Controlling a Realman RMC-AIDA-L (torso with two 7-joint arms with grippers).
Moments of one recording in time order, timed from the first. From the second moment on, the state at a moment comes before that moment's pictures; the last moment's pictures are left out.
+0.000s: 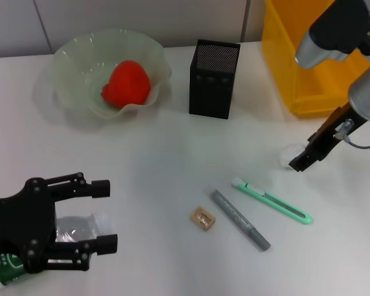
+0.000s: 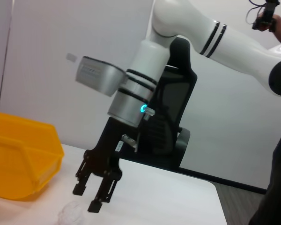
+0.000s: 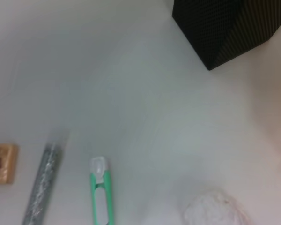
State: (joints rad) left arm -0.26 -2.06 0.94 1.02 1.74 1.94 -1.48; right arm 0.68 2.08 -1.20 -1.23 -2.78 -1.59 2.42
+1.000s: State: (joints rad) left arm -0.26 -2.06 0.95 0.97 1.74 1.97 -1.45; right arm 0.76 2.08 -1.25 -1.02 -2.80 -1.45 2.45
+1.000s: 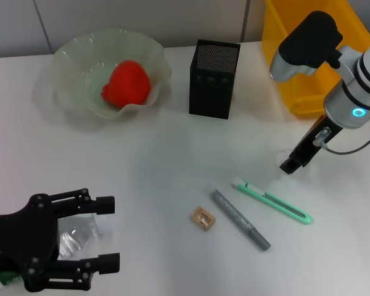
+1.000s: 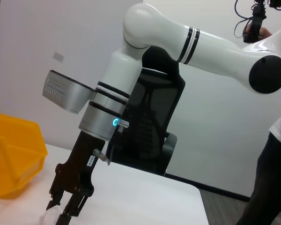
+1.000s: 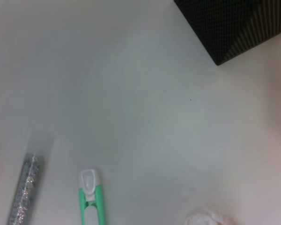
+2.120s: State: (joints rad) left arm -0.25 -2.06 0.95 0.95 1.74 1.99 -1.43; right arm 0.59 2.08 -1.07 -1.60 -2.80 -1.40 2.45
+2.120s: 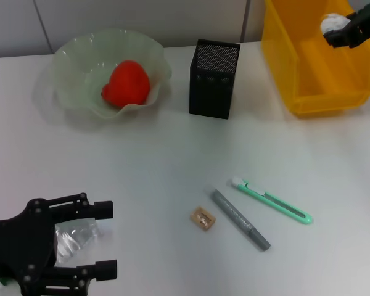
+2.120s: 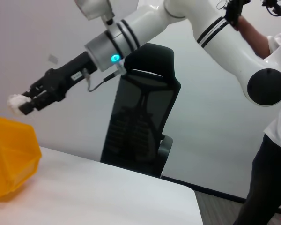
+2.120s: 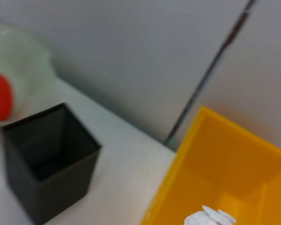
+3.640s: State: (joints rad) left arm -0.24 -2.05 0.94 0.97 1.74 1.99 -1.43; right arm 0.76 2.08 -1.09 -1.59 -2.78 -1.90 2.48
